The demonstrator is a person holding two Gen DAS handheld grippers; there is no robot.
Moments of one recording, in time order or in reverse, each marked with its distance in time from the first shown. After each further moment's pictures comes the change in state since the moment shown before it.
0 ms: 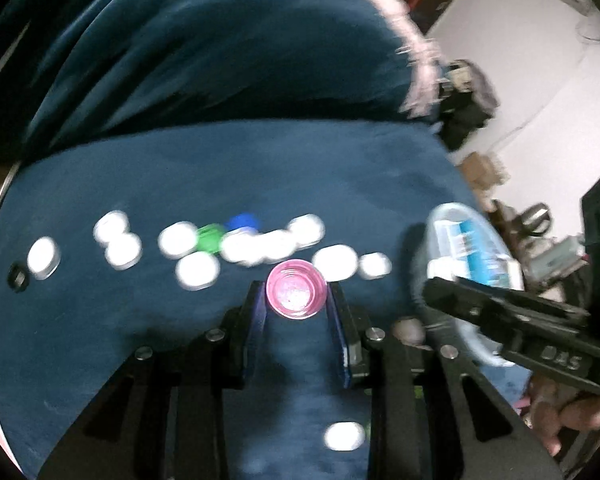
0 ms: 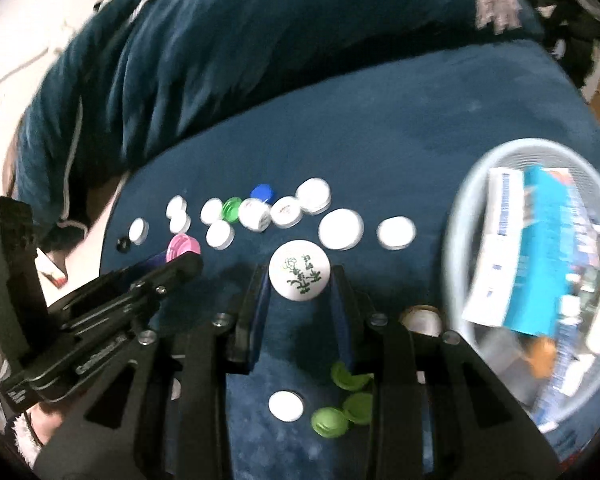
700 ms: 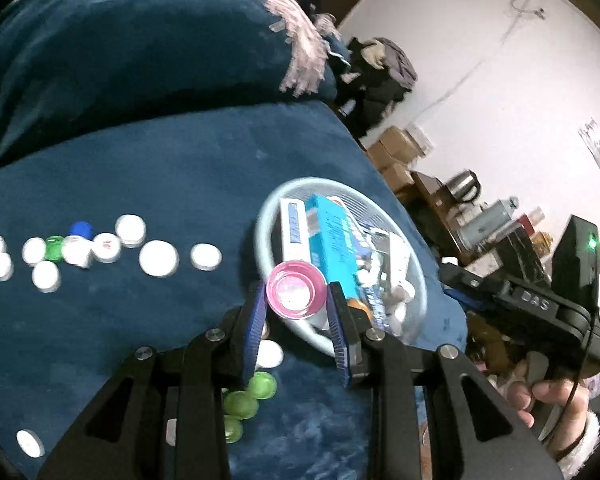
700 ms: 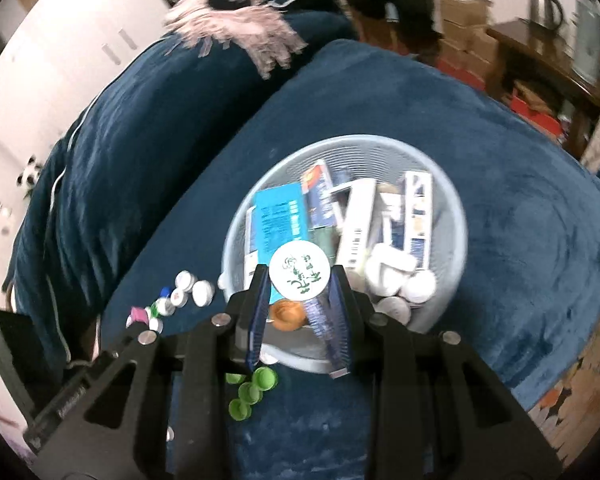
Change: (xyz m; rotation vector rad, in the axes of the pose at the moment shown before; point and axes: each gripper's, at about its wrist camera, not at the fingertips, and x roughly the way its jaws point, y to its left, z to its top) left arm 0.014 -0.129 -0.010 0.115 0.059 -0.236; right arm -0.108 -0.148 -0.054 0.518 -0.241 -0.131
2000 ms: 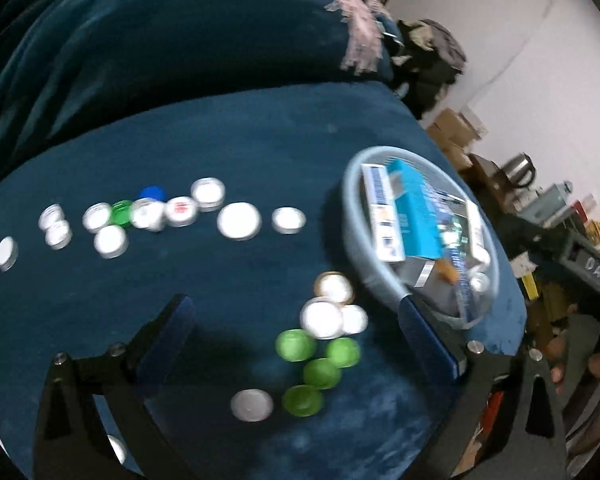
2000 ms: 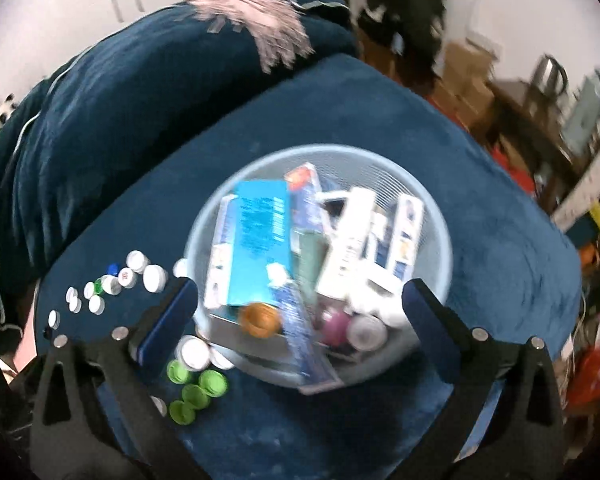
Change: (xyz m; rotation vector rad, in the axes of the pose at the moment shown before) left arm -0.016 0.051 -0.035 -0.041 0.032 0.245; right arm 0.011 0.037 -0.013 -0.256 -0.051 -0.170
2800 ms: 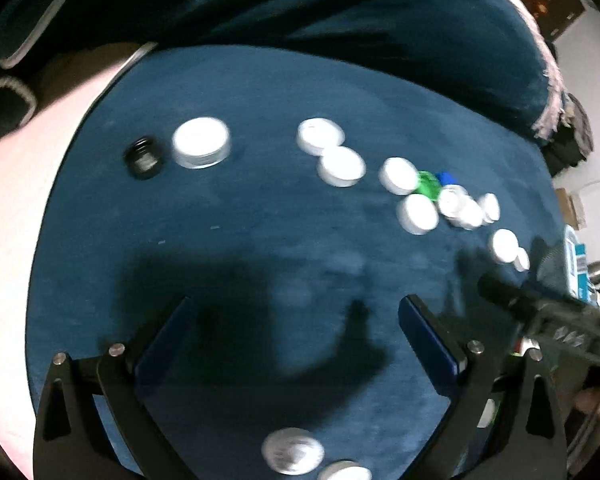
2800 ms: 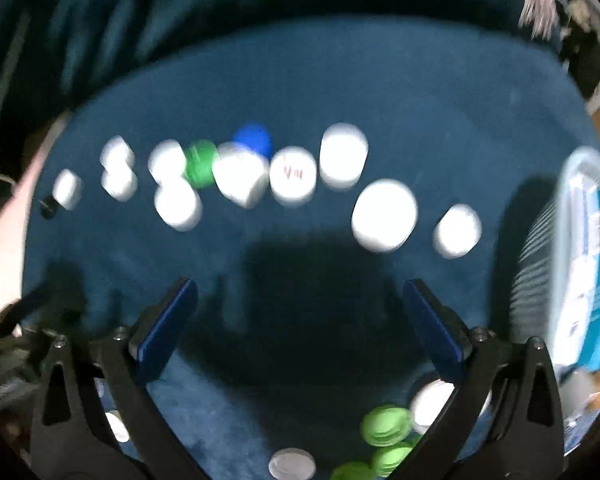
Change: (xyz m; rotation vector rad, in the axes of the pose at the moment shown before) left arm 0.009 0.220 -0.039 -0.397 0.045 0.270; right arm 0.151 0.224 -0.062 -0.463 0.385 0.133
